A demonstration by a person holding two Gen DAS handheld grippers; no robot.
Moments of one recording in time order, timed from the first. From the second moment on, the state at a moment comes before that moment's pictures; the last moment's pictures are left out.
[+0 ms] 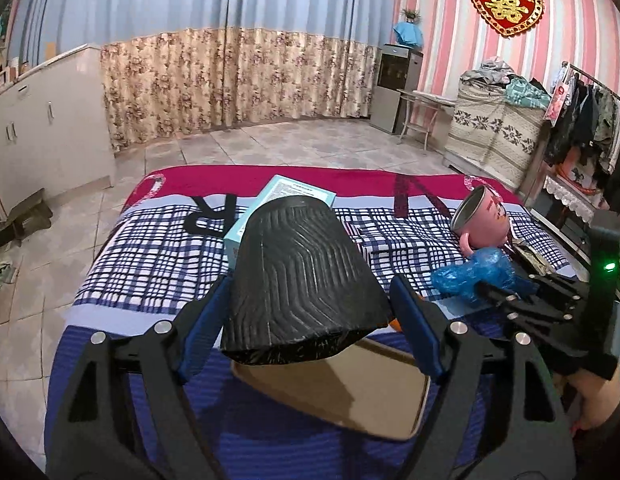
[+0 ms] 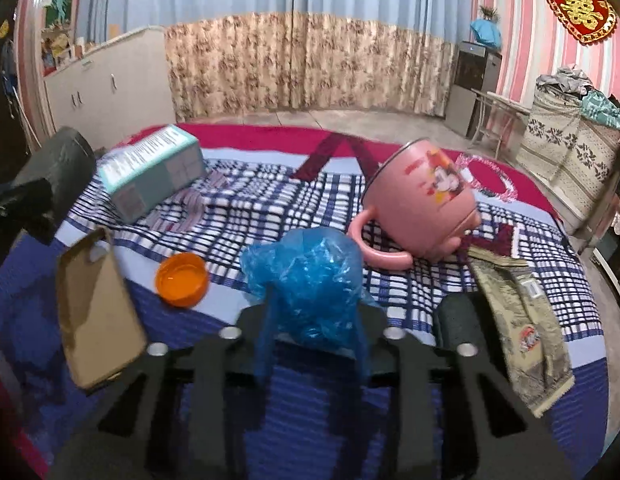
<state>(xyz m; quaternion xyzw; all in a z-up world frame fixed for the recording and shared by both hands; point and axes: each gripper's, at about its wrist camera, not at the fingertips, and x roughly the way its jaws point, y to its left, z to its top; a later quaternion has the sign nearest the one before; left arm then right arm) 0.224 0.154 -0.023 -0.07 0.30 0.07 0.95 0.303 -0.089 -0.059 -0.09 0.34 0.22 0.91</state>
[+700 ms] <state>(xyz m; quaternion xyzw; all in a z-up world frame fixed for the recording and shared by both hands) 0.224 -0.006 -0.007 -0.07 0.29 -0.08 0.95 0.143 -0.393 -0.007 0.01 0.27 -0.06 0.96</state>
